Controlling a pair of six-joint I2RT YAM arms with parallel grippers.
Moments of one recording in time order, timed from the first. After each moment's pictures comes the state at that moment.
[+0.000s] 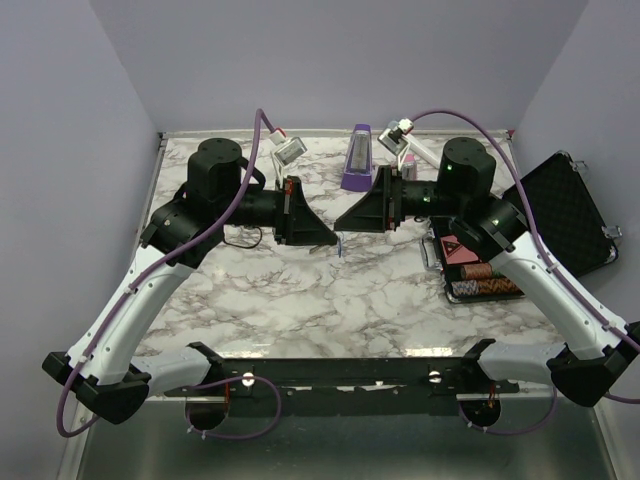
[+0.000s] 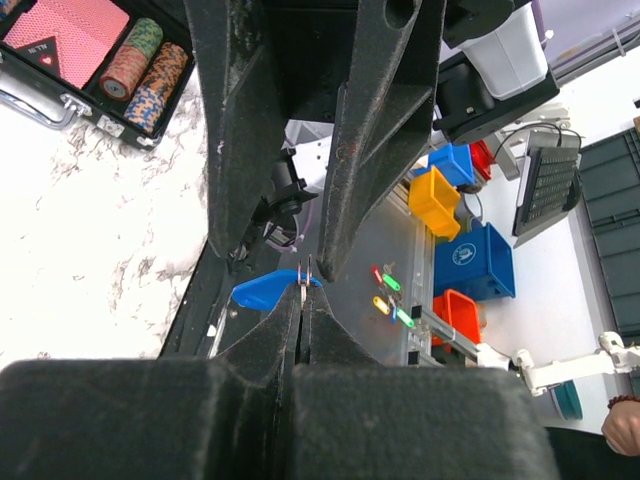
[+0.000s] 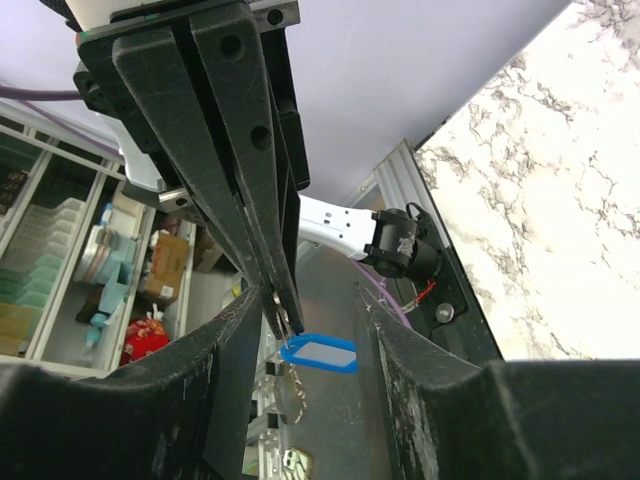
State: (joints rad) left arm -0.59 1.15 1.49 -0.61 0.93 -0.56; right arm 0.66 1.22 1.39 -0.29 -0.83 0.77
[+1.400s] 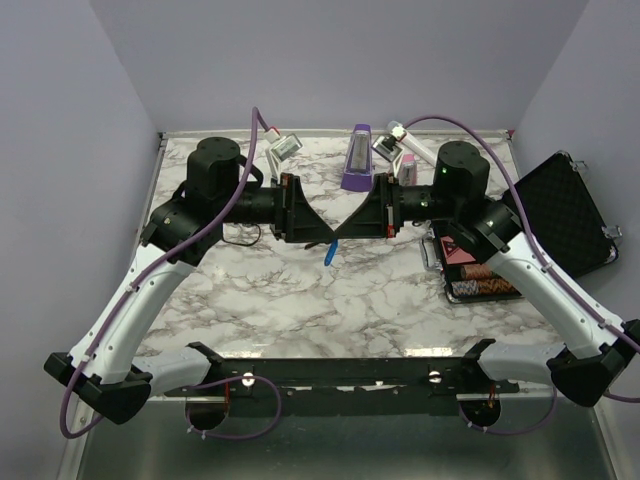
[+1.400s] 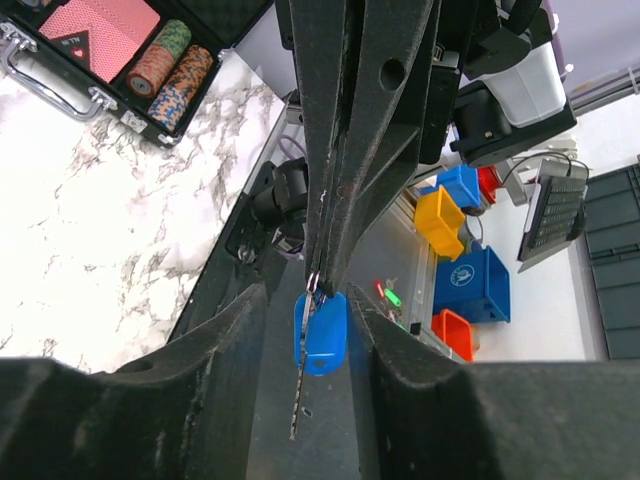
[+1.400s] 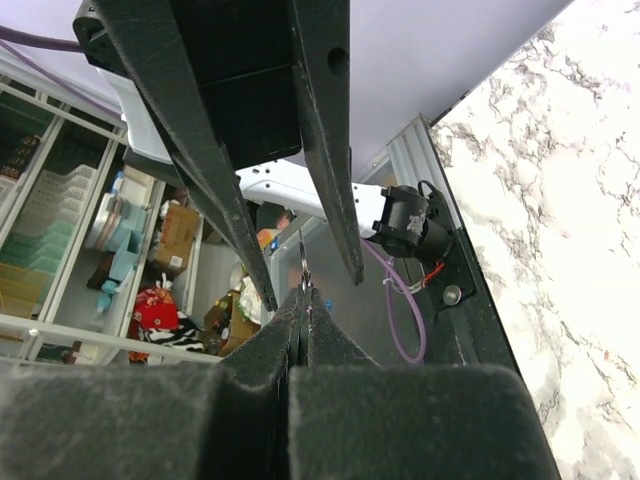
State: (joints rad) left arm -0.55 1.15 1.47 -0.62 0.90 -0.59; right arm 0.66 1.22 1.35 -0.26 -0.91 0.76
